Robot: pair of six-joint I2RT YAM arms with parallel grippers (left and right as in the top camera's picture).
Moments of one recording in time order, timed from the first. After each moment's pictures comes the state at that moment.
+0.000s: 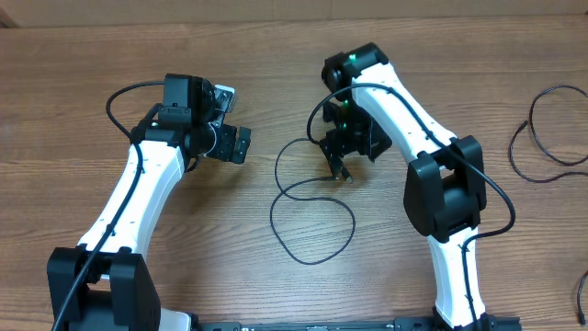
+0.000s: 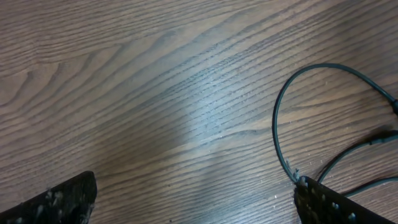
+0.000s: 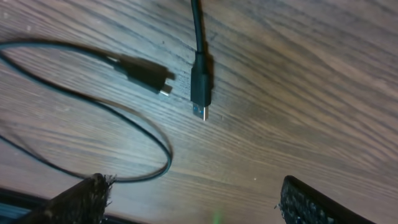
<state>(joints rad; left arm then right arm) -0.11 1.62 1.18 -0.64 0.18 0.14 0.43 2.29 2.03 -1.61 -0.08 -0.04</state>
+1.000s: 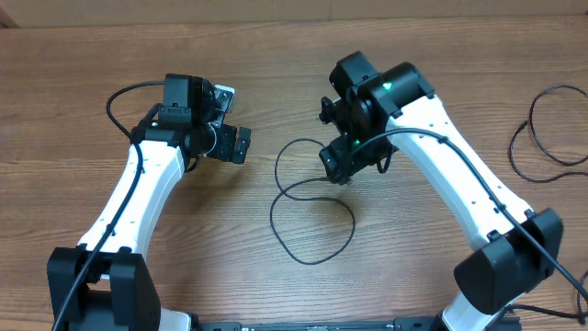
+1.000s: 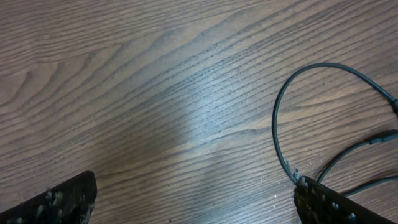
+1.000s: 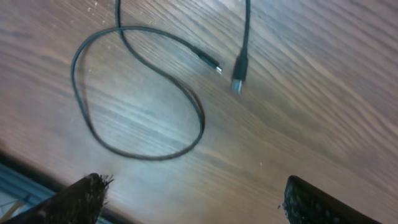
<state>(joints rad) -0.11 1.62 1.18 -0.64 0.18 0.14 0.50 1.83 1.71 -1.39 -0.11 -0.09</state>
